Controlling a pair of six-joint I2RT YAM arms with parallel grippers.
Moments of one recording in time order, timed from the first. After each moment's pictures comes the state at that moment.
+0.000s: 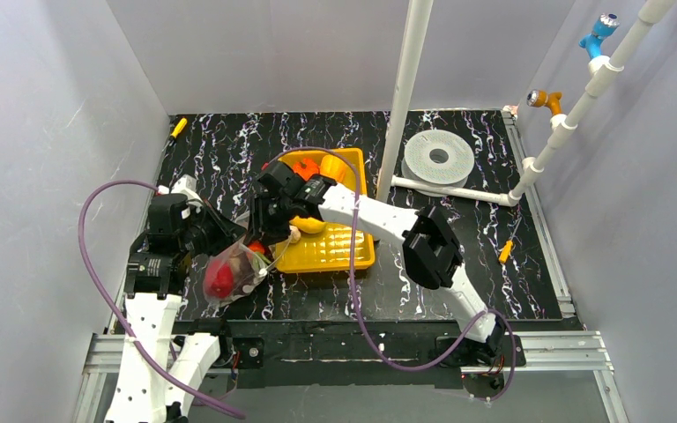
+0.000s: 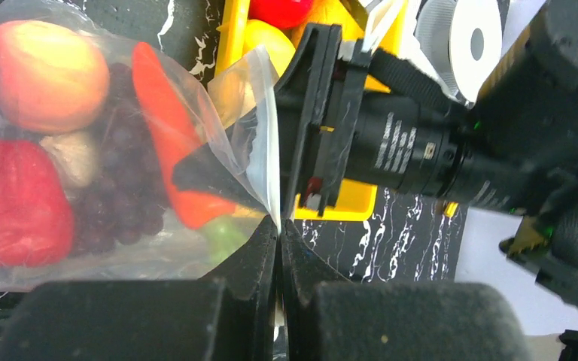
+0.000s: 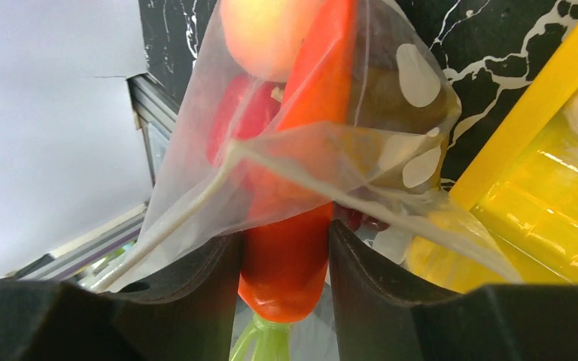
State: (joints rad) left arm -0.04 0.72 0.98 -0.93 0.27 -0.65; right arm 1.05 2.23 2.04 -0.64 -0.35 0.96
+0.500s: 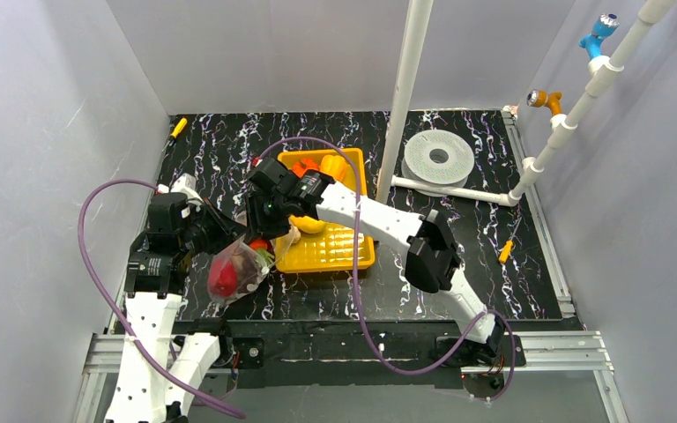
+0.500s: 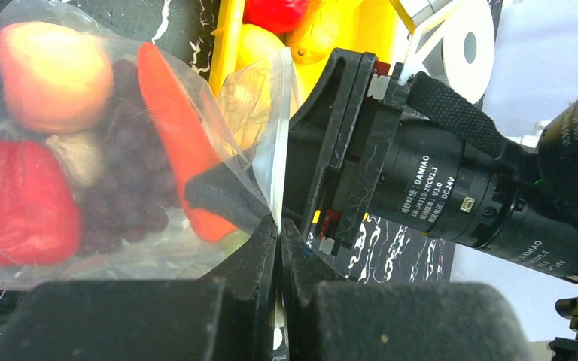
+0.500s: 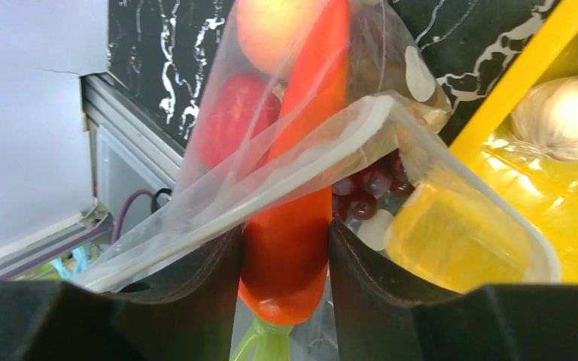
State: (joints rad) left arm -0.04 0.72 0.98 -0.91 0.27 -0.66; right arm 1.10 2.23 2.19 -0.81 -0.20 0.81
